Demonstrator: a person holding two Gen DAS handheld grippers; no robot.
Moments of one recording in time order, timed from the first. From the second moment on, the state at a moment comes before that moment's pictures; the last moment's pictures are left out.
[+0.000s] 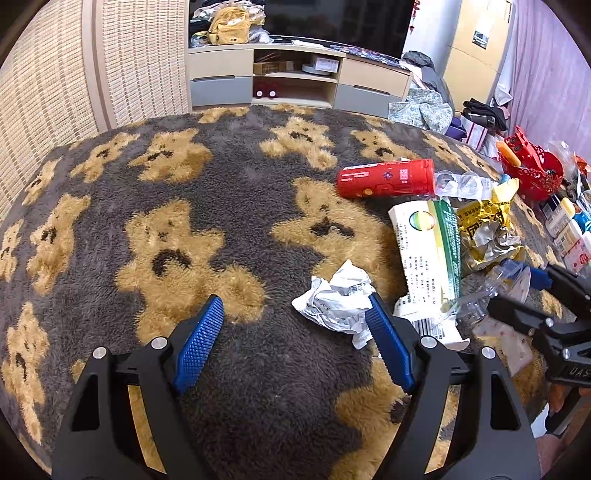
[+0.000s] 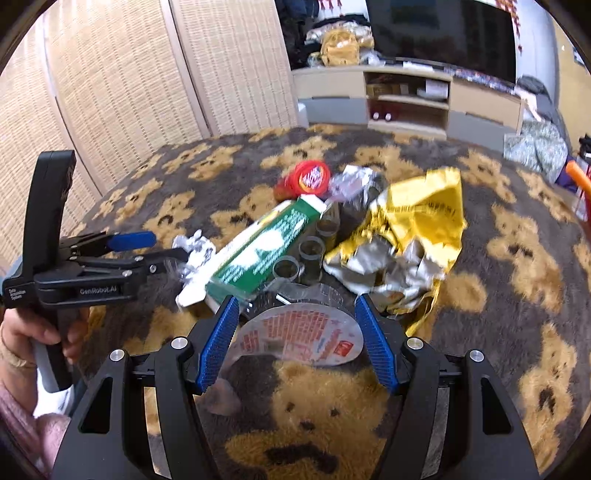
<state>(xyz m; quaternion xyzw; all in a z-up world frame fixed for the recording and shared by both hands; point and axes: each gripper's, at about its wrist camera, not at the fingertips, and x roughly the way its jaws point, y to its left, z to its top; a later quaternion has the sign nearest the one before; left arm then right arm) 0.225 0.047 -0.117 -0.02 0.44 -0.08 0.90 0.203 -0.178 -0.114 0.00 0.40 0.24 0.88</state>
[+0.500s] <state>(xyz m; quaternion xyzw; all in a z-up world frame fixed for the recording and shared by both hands) 0.235 0.019 -0.125 -0.01 0.44 -0.13 0.89 0.184 -0.197 -0.122 0.01 0.42 0.23 0.88</state>
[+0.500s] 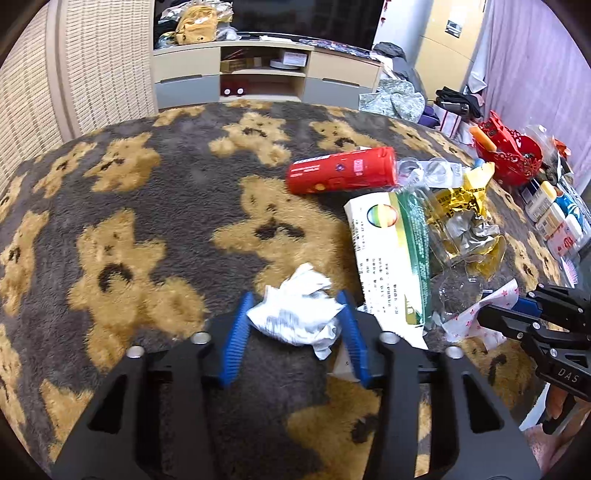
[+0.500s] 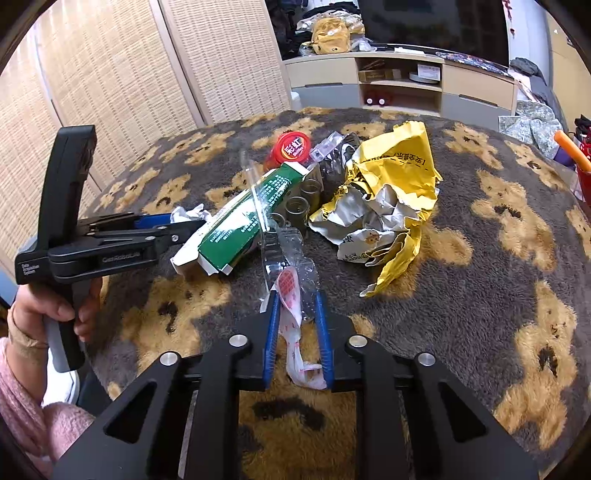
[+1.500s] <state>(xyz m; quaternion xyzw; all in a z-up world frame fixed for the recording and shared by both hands) 0.036 -0.004 -0.086 0.01 0.39 -0.15 0.91 0.020 -0.216 -0.096 0.04 0.39 0.21 0.90</state>
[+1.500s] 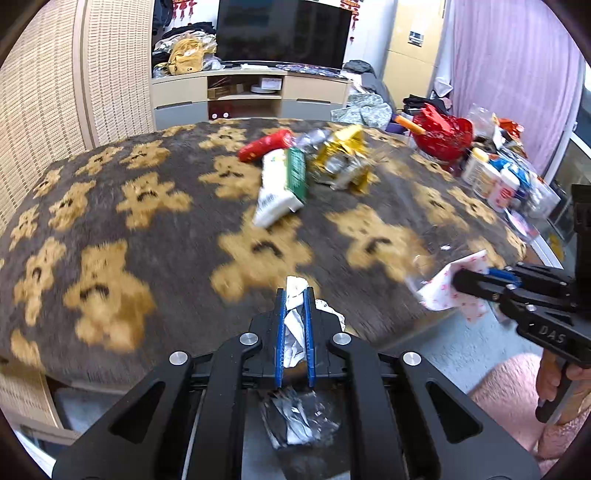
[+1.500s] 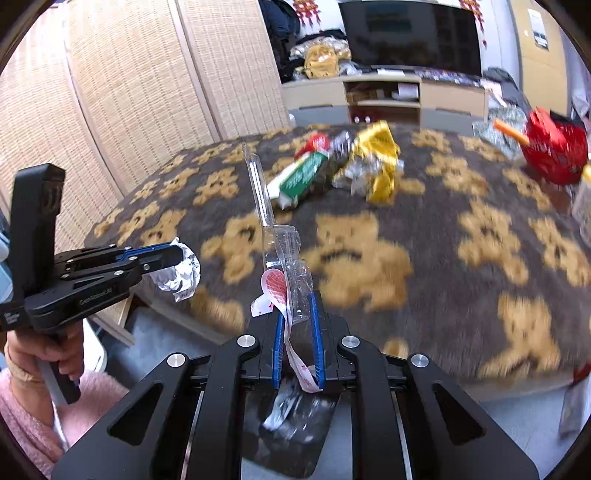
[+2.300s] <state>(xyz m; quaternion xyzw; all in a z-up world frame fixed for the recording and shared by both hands) -0.022 -0.033 -0.234 -0.01 0.54 -0.16 0.83 -0.019 -0.204 -0.238 0.08 0.55 0.15 0.82</state>
